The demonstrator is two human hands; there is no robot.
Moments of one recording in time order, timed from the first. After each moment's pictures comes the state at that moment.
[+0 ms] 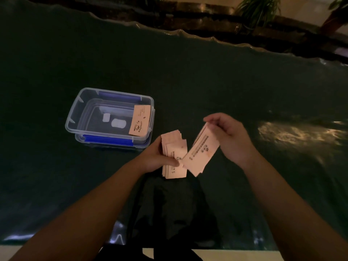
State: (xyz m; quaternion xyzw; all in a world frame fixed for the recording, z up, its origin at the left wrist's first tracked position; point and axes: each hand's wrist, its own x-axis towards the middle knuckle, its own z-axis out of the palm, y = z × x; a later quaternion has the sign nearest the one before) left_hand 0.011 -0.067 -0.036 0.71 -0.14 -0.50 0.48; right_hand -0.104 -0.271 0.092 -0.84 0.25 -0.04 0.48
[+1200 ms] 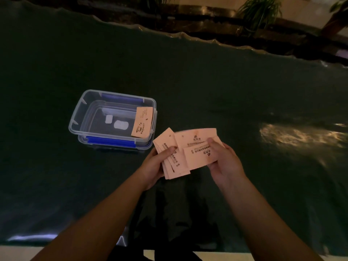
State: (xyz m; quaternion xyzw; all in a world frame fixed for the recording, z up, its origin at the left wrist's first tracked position) left_hand -0.020 -0.058 -0.043 0.50 0.09 -0.50 0.70; right_hand -0.113 -0.226 0.055 -0.35 0.55 -0.14 0.75
